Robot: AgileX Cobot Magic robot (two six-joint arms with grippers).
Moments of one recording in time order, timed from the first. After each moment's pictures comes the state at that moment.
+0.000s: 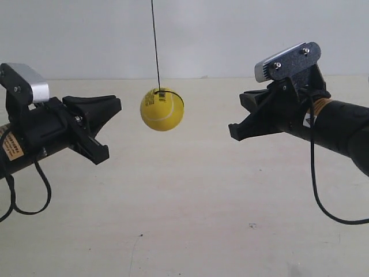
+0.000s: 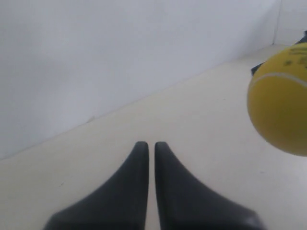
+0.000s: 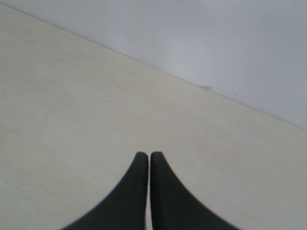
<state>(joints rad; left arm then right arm) -0.21 1.70 -0.49 0.61 -1.12 -0.20 0.40 1.61 -0.64 -0.23 -0.59 0.05</state>
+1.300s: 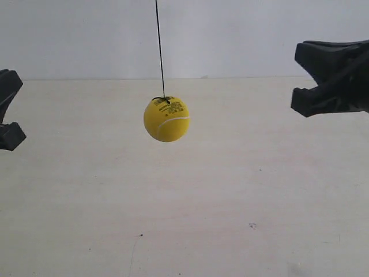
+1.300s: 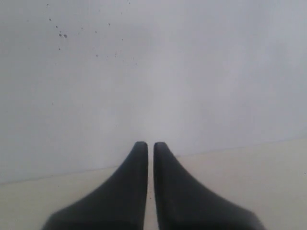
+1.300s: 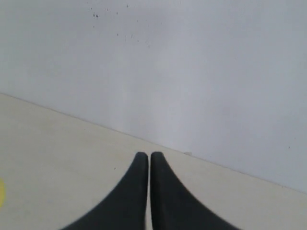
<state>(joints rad) -0.21 1.11 -0.19 0.16 -0.92 -0.16 0.40 1.00 -0.46 -0.24 -0.43 0.18</state>
